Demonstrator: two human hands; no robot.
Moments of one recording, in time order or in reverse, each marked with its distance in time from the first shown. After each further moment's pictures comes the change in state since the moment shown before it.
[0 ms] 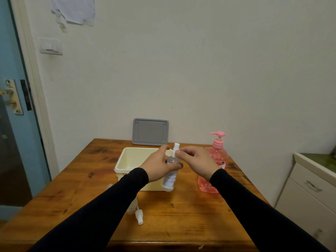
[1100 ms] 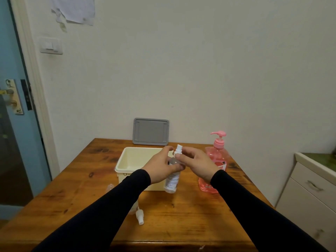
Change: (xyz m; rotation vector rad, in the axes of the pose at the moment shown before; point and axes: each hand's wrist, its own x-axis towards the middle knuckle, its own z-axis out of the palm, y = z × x) left_hand 0.000 0.001 0.007 -0.007 -0.015 0.010; right_hand -0.001 0.006 0.003 0.199 -0.119 0.046
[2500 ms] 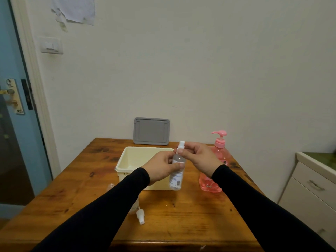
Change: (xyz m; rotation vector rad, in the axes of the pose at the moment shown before) left_hand -0.008 0.007 -0.006 -0.246 -0.102 0.025; right_hand 0.010 -0.001 -0.011 0.025 0.027 -0.065
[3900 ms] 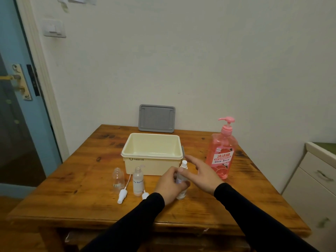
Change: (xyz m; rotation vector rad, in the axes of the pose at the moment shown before) left_hand -0.031 -0.086 0.066 0.072 0.256 -0.201; right_hand -0.044 0.079 0.028 -0.394 -0.035 0.159
